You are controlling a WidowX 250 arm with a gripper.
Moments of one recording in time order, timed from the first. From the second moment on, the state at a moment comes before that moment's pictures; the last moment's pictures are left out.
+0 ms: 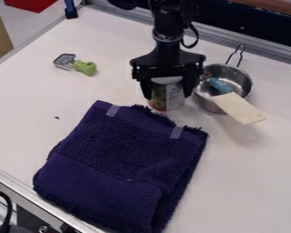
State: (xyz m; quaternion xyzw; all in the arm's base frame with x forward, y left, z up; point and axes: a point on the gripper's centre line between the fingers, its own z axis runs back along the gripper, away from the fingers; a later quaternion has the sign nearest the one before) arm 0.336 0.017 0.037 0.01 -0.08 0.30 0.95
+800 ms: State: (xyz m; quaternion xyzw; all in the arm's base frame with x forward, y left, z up) arm 0.380 0.077 0.026 0.05 -0.08 0.43 0.90
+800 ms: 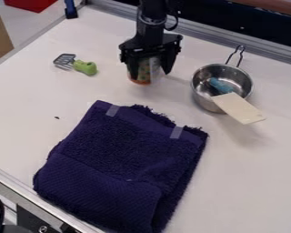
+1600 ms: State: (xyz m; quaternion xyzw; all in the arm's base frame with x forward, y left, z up) arm 0.385 0.137 0.029 0.05 -0.09 0.50 0.86
